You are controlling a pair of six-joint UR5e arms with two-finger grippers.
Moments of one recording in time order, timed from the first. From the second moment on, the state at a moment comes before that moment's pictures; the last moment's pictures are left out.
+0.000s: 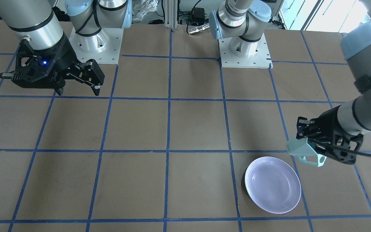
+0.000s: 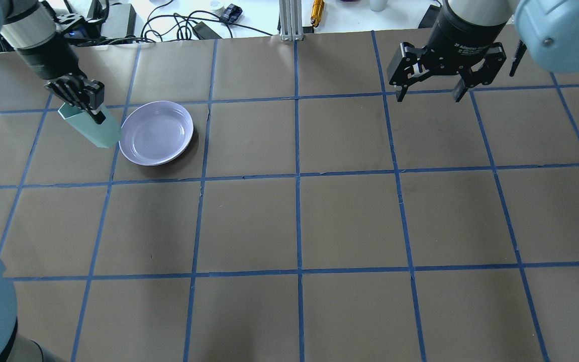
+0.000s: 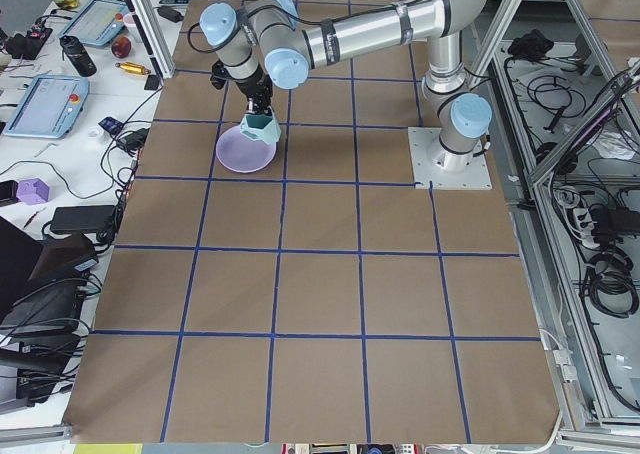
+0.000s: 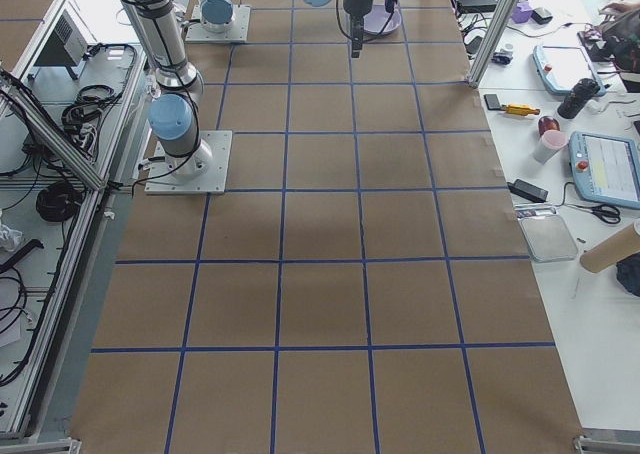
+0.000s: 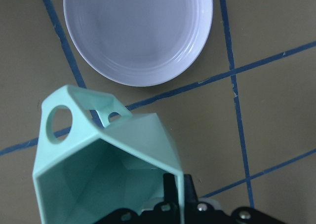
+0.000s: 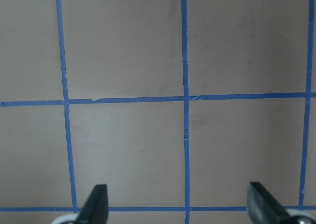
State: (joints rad) left arm -1.34 -1.94 -1.36 -1.61 1.57 0.60; right arm 1.58 -1.51 1.50 -1.60 -1.52 0.04
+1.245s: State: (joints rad) left arm -1.44 -2.01 -1.59 -1.12 1.63 0.65; right arm 1.58 -1.51 1.50 -1.60 -1.52 0.04
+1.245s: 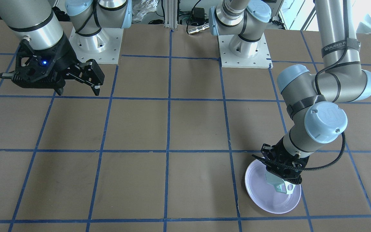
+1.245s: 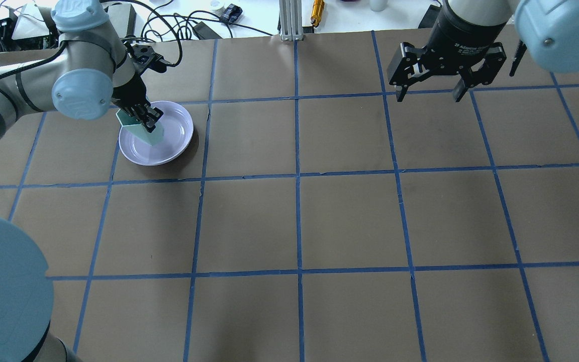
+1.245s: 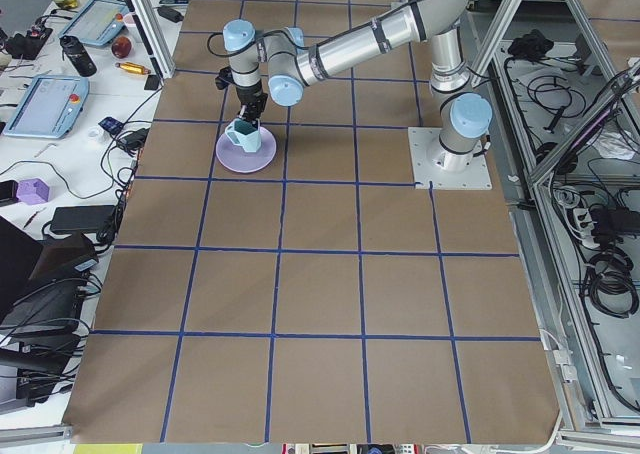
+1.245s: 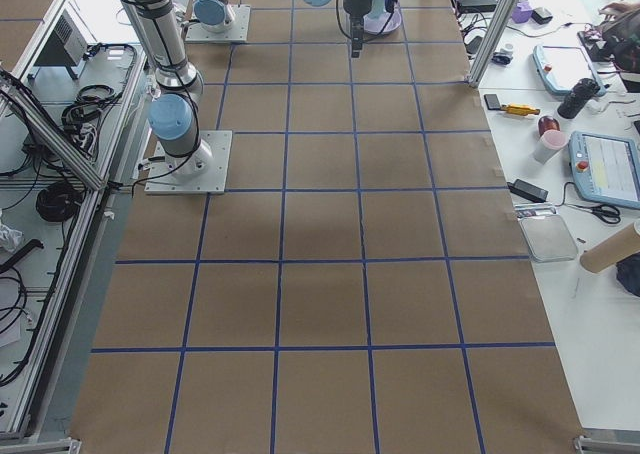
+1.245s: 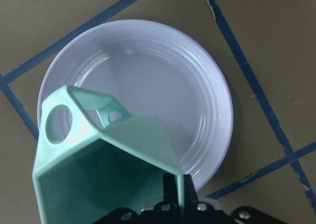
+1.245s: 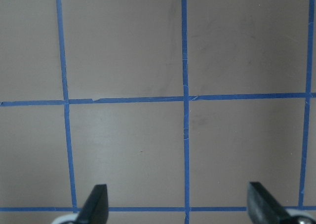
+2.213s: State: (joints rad) left arm -1.44 -2.04 -1.58 -1.11 1.62 0.64; right arm 1.58 -1.51 1.50 -1.60 -1.52 0.04
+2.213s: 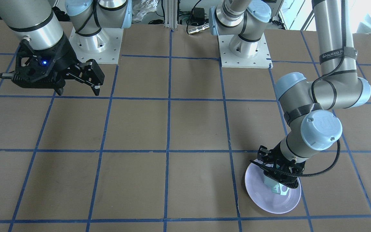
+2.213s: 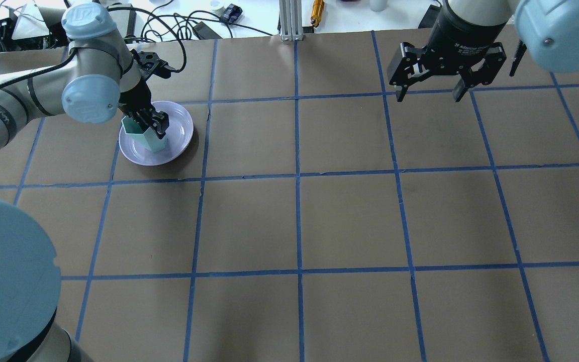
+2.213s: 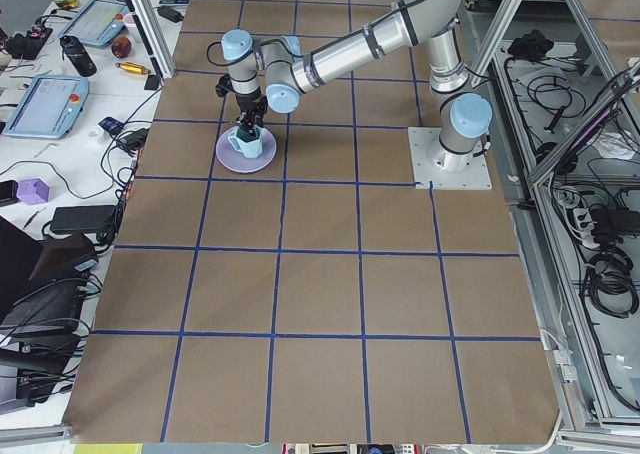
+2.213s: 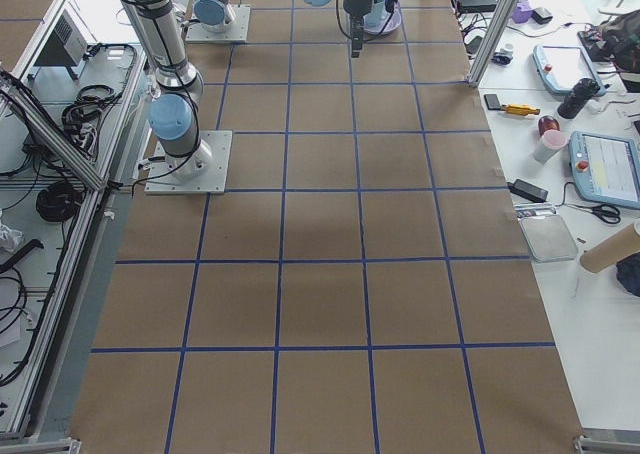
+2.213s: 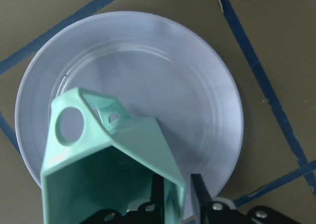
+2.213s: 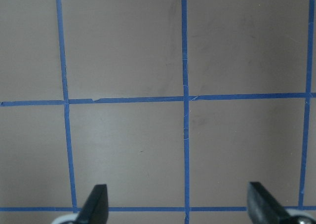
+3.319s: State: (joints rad) left arm -1.53 -1.73 -1.42 -1.62 1.56 0.34; right arm 1.58 -1.51 1.50 -1.60 -1.52 0.04
